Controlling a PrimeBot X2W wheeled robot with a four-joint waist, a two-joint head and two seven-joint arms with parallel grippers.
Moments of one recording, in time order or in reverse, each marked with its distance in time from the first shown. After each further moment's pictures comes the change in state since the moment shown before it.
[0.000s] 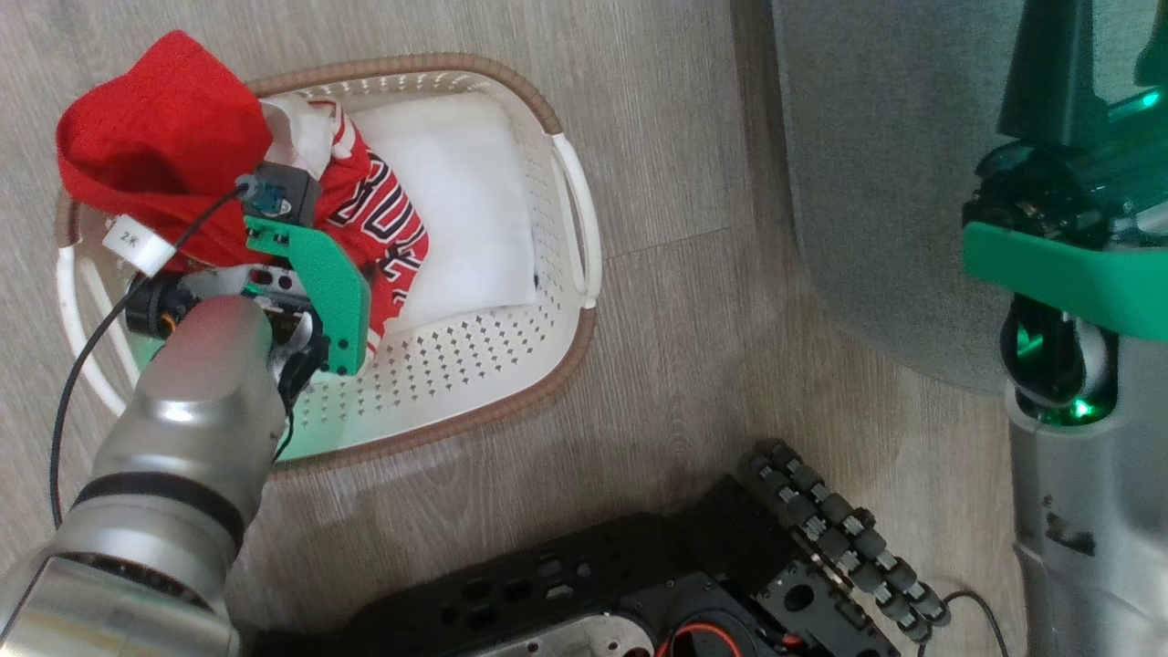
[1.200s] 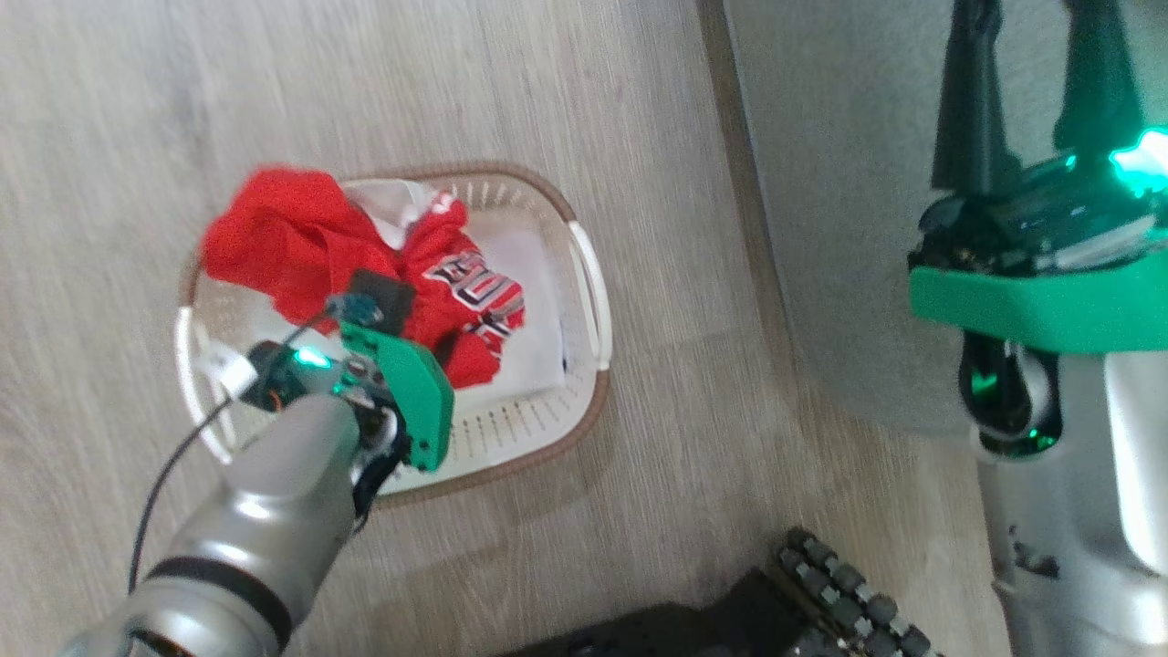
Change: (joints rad) left arm 0.158 0.000 -0.295 -0.165 -0.246 0.000 -0.185; right arm 0.060 0.002 0.024 0.081 -0.009 0.000 0.000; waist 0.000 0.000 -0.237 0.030
